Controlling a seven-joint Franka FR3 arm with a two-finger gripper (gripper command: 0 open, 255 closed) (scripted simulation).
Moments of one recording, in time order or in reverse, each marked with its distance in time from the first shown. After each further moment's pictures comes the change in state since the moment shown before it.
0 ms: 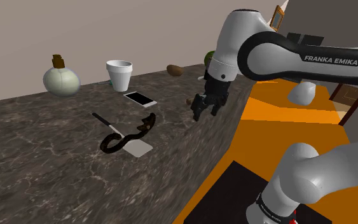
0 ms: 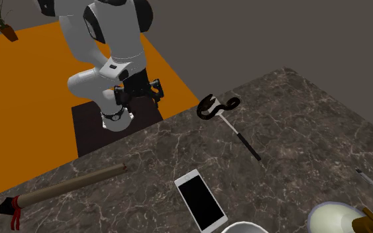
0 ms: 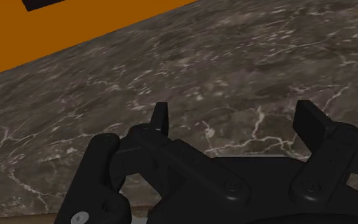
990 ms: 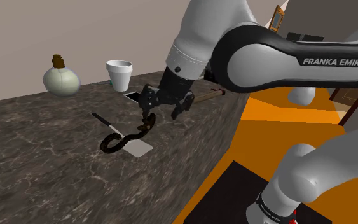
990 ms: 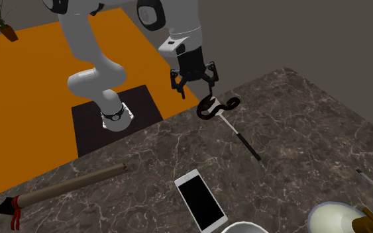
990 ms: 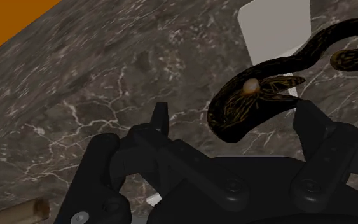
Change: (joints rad) arm -0.063 0.218 0.346 0.248 0.054 0.234 0.481
